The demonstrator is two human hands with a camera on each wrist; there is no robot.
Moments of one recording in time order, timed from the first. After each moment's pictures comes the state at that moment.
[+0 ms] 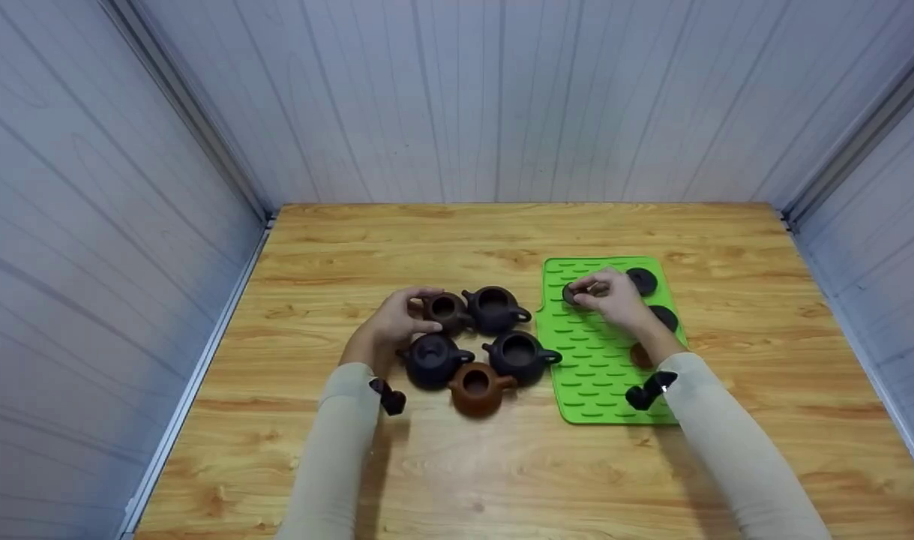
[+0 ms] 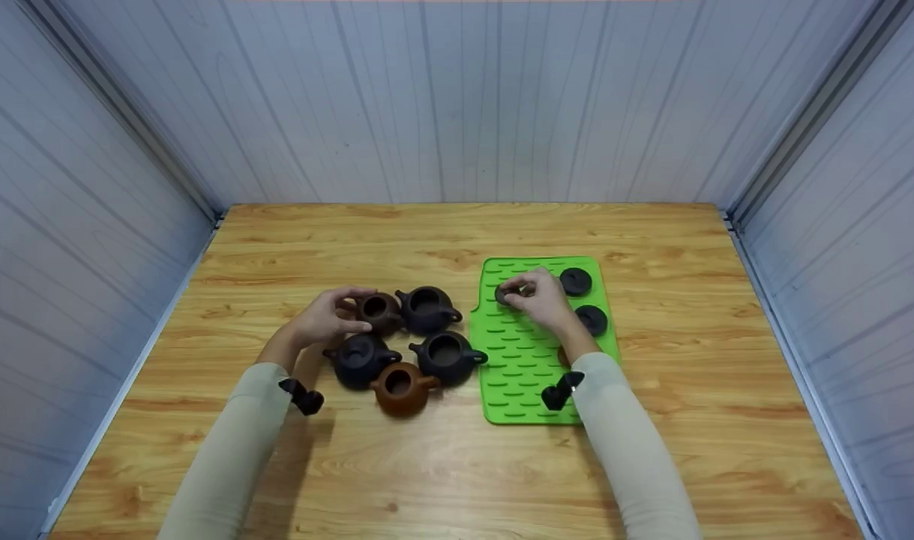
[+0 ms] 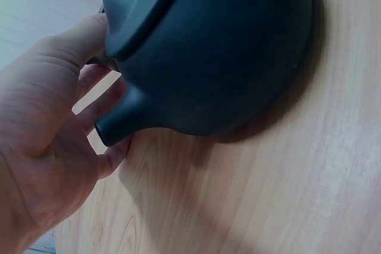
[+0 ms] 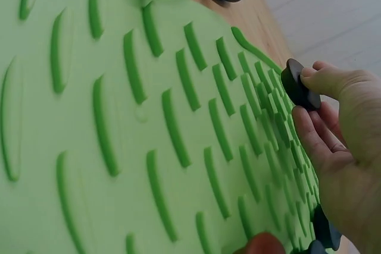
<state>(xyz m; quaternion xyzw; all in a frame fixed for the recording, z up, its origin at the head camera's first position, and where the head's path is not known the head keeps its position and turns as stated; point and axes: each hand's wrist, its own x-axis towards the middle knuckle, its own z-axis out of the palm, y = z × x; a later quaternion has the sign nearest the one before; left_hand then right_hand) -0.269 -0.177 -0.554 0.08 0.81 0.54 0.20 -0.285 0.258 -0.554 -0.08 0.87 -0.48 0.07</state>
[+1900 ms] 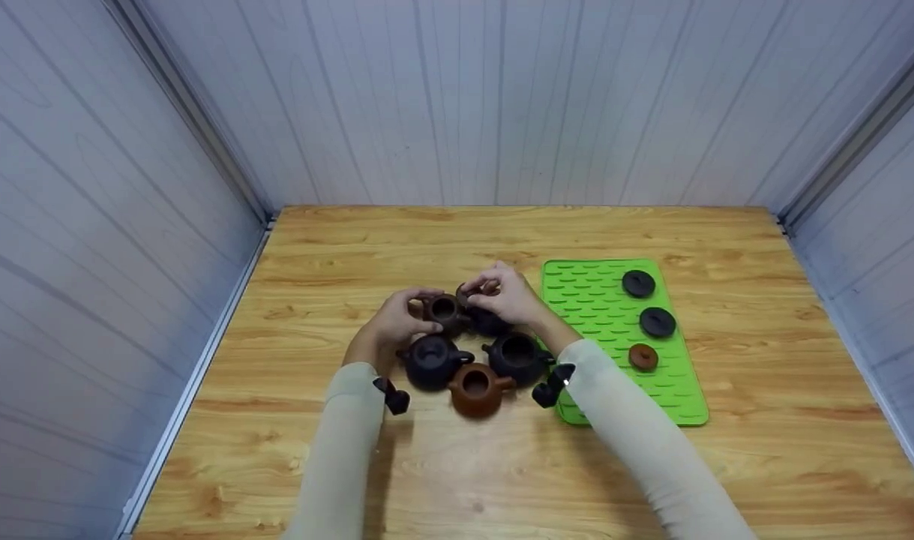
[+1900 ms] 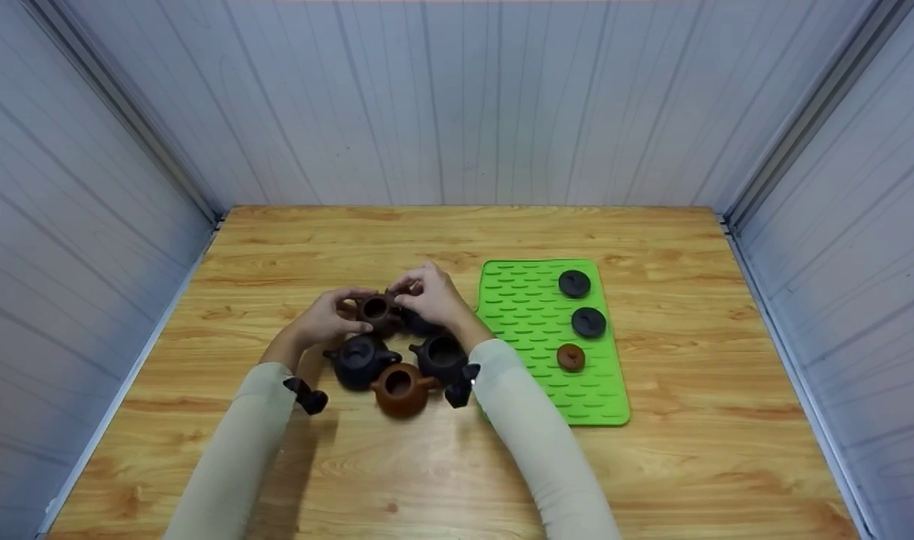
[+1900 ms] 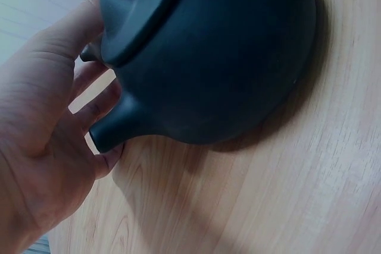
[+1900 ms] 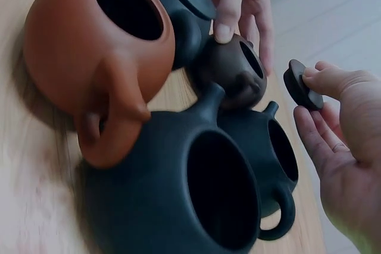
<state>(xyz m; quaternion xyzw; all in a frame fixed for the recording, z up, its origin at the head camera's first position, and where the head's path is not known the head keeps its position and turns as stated) -0.271 -0.172 -0.554 0.06 0.80 0.56 0.19 -0.290 0.093 -0.528 -0.21 0.83 -0.52 0.07</state>
